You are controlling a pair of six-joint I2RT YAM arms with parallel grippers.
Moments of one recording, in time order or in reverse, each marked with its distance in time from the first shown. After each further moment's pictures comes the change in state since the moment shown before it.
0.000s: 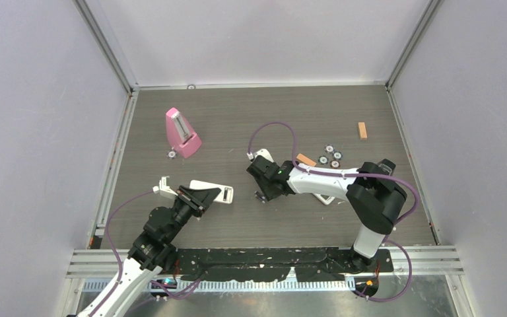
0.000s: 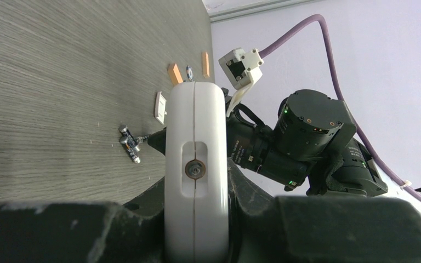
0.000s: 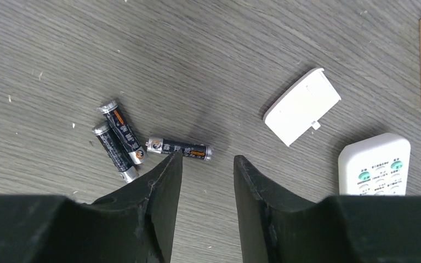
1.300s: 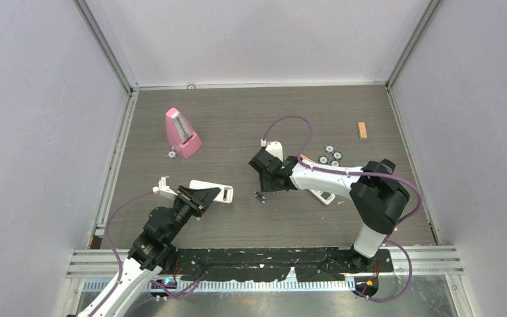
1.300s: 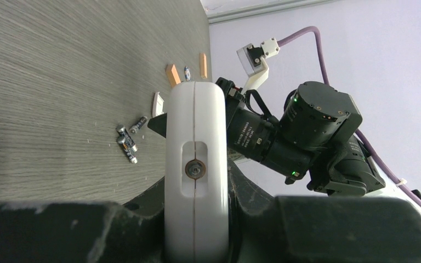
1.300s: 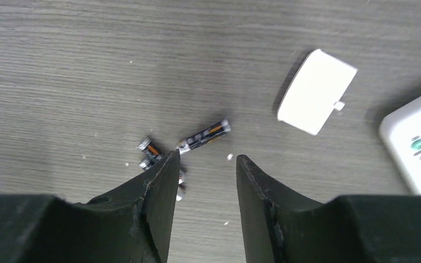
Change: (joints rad) left arm 0.000 0.000 0.000 0.000 -0.006 -0.023; right arm -0.034 -0.018 0.018 0.015 0.006 0.364
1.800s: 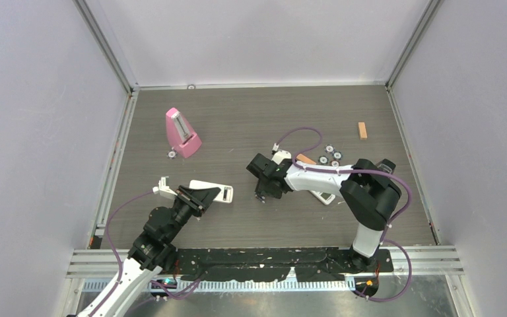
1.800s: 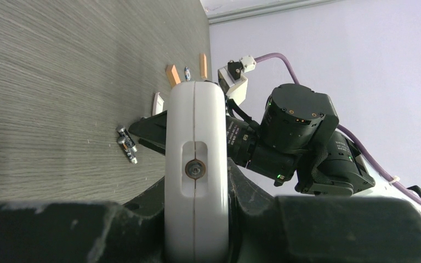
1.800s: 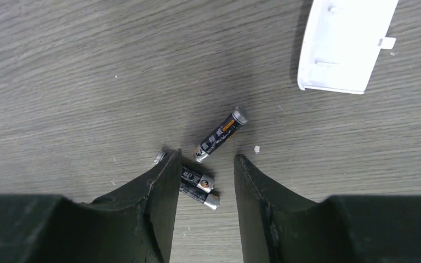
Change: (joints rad) left arm 0.000 0.000 0.000 0.000 -0.001 0.000; right arm 0.010 0.062 0.000 -0.019 -0.040 0.416
